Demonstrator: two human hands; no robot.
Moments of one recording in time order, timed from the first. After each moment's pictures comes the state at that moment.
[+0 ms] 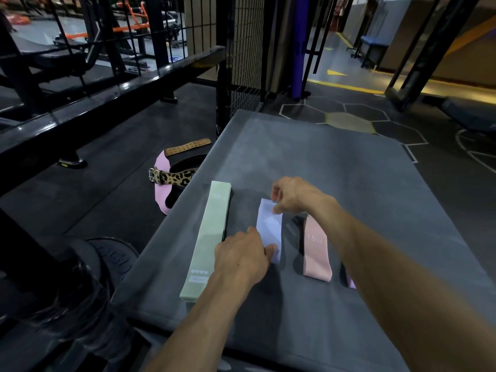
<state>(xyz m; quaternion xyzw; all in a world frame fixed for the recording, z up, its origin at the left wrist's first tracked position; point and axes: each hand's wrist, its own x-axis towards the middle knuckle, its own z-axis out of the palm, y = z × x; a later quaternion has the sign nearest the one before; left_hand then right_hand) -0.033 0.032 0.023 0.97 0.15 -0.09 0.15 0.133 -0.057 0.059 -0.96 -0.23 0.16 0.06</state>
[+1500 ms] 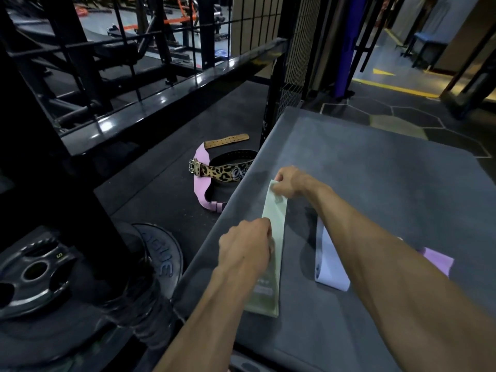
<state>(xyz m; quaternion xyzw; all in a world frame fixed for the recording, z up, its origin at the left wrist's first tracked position) -0.046 0.138 0.016 0.96 0.20 -0.02 0.20 0.159 0.091 0.028 -0.95 -0.27 0.16 0.09</state>
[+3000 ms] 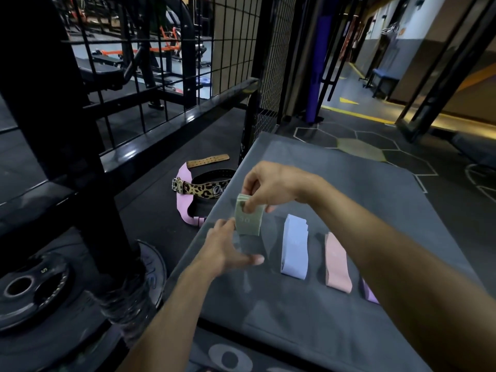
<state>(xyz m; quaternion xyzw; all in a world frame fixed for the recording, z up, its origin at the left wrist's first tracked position) -0.070 0.152 0.014 0.91 0.14 0.00 0.40 0.021 0.043 0.181 -0.89 -0.37 0.21 0.16</state>
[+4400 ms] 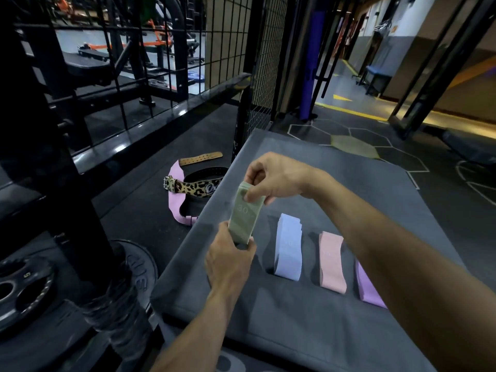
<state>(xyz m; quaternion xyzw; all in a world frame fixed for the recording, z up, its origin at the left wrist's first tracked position) -0.060 0.090 -0.010 0.80 0.31 0.25 0.46 0.050 0.027 0.175 -0.87 -0.36 0.21 0.25</state>
